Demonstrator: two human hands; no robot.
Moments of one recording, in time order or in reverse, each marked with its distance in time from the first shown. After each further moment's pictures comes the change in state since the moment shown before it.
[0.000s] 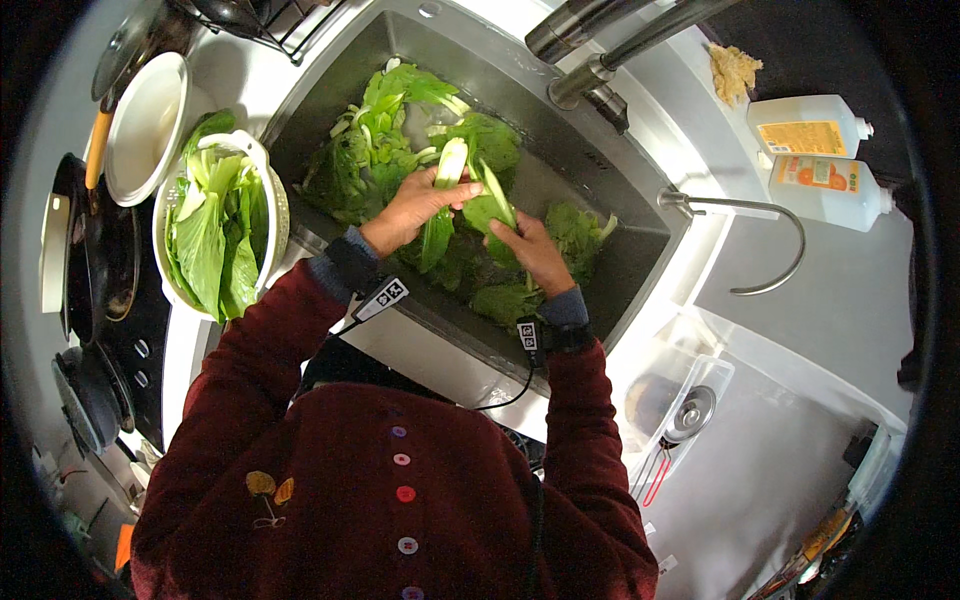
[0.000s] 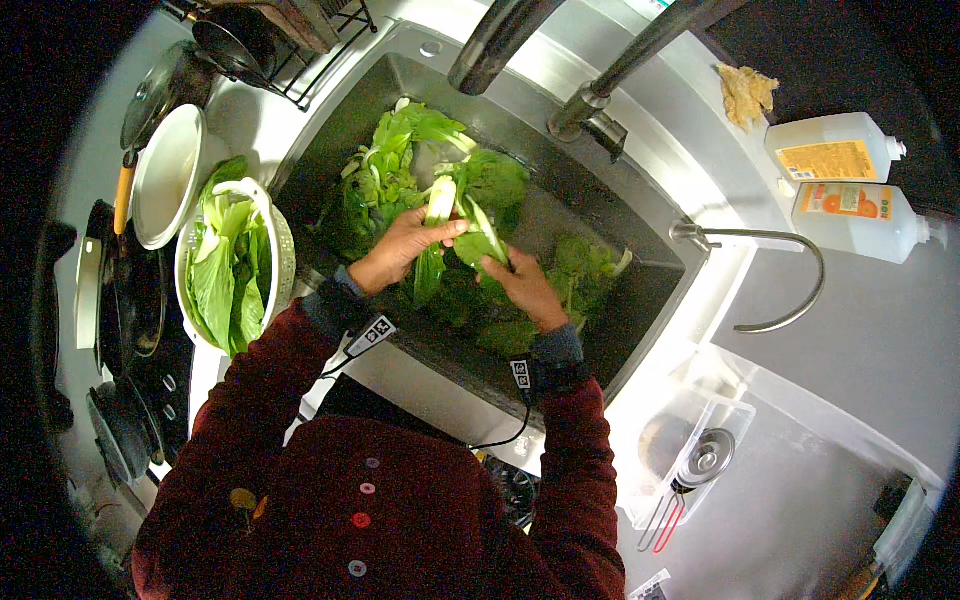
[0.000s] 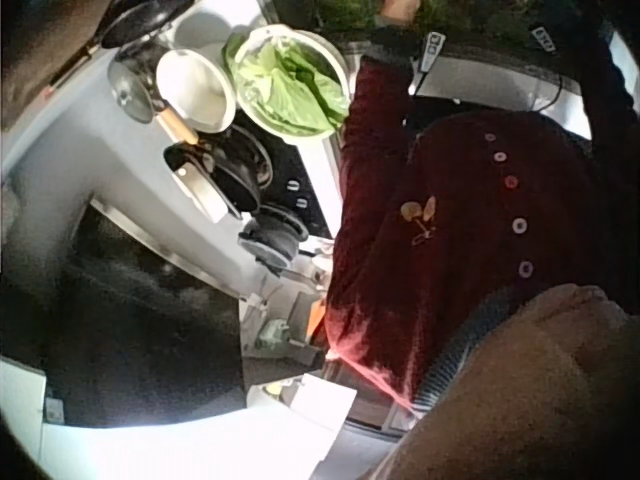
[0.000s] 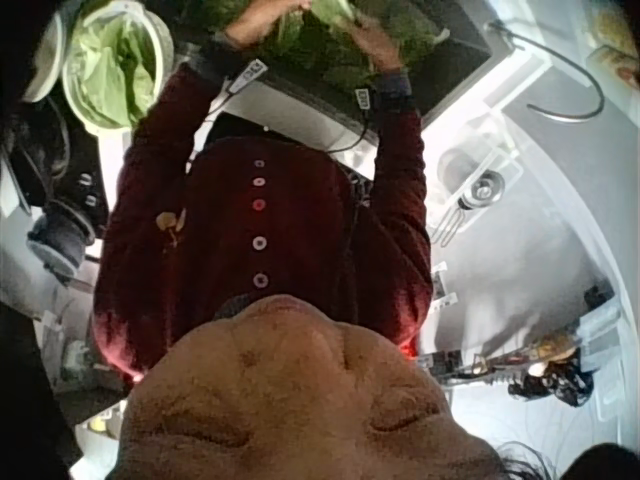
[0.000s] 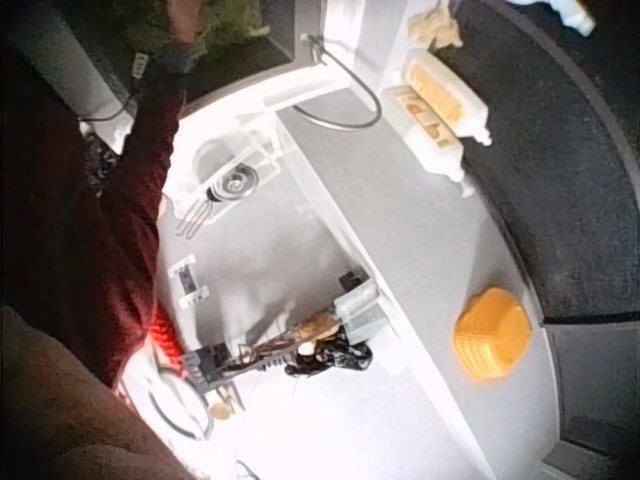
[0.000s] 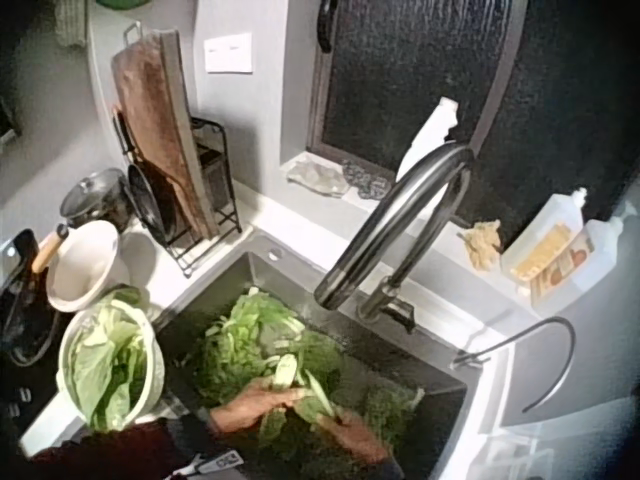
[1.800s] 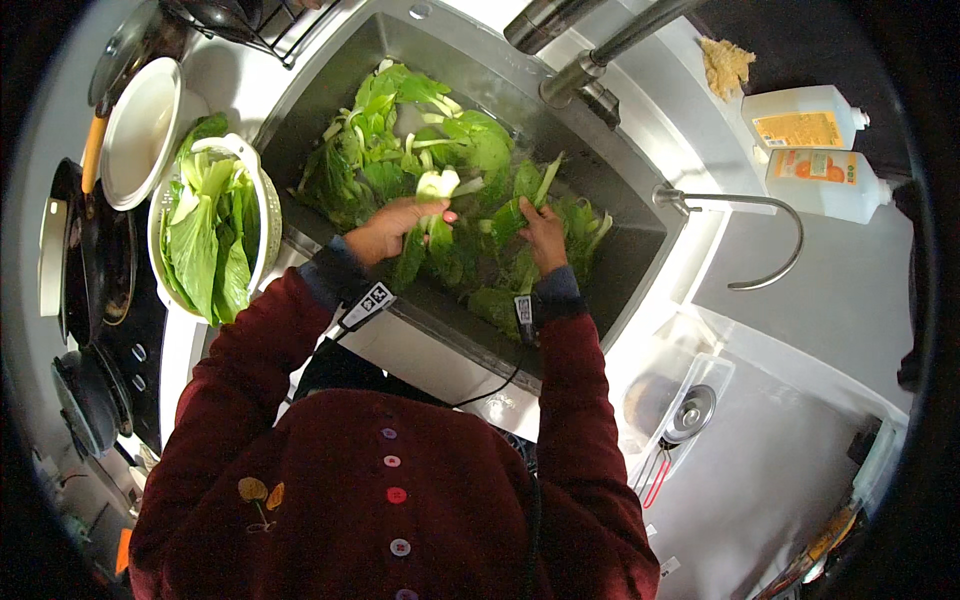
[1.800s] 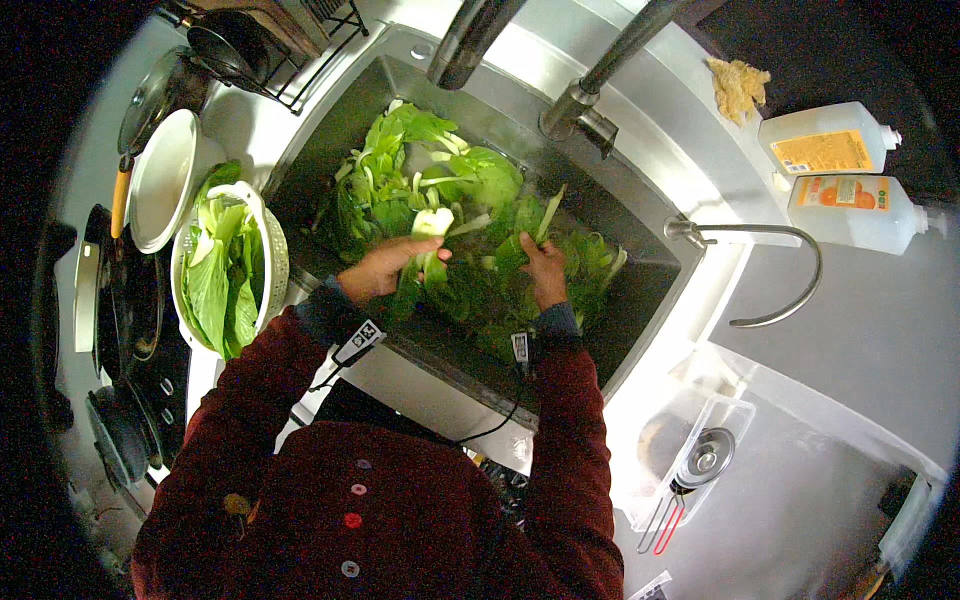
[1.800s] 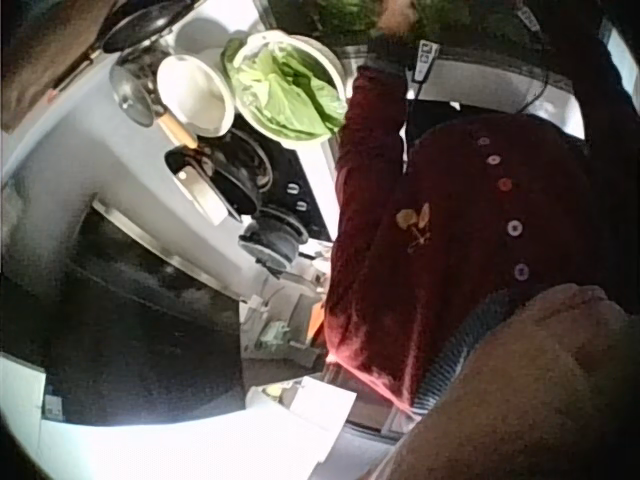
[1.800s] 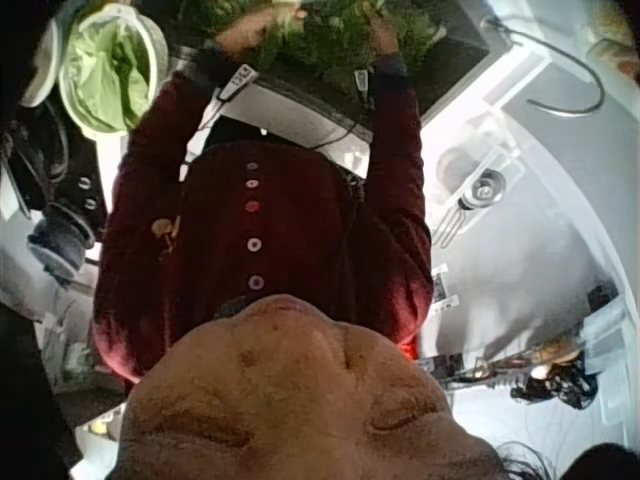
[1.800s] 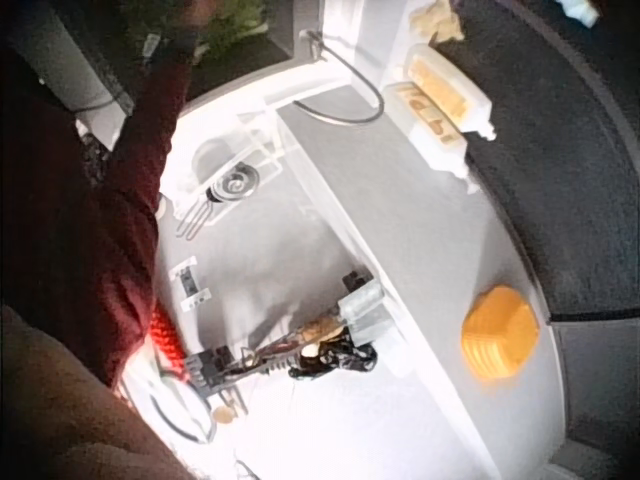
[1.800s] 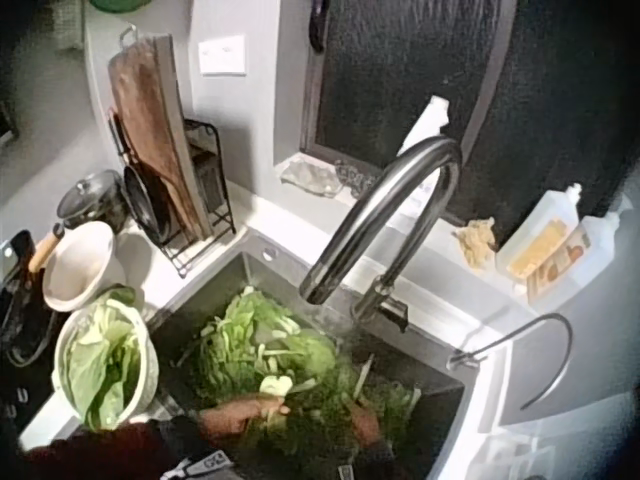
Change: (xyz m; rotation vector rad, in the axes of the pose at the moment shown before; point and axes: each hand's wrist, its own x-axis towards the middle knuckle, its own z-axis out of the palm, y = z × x) left_hand -0.001 -0.031 -0.023 -0.111 -0.144 -0.429; right_hand 0.035 0.097 -0.041 0.270 0.544 0.259
